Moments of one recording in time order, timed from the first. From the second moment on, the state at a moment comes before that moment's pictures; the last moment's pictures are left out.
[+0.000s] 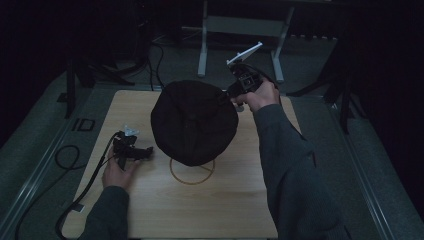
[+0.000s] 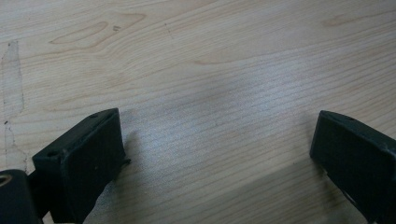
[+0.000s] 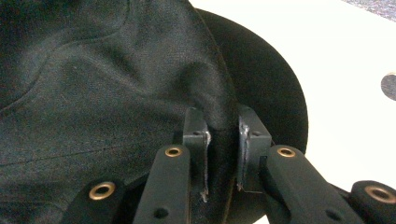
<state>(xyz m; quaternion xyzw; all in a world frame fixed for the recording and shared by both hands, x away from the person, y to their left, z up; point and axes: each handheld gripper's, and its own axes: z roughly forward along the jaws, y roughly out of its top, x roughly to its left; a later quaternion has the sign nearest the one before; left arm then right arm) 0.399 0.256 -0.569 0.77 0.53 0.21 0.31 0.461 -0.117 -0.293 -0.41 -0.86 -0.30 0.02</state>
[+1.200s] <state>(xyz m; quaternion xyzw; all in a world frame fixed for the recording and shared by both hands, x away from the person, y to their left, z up) 0.399 0.256 -0.568 0.77 0.53 0.21 0.31 0.456 -0.102 -0.309 -0.40 -0.88 -0.27 0.01</state>
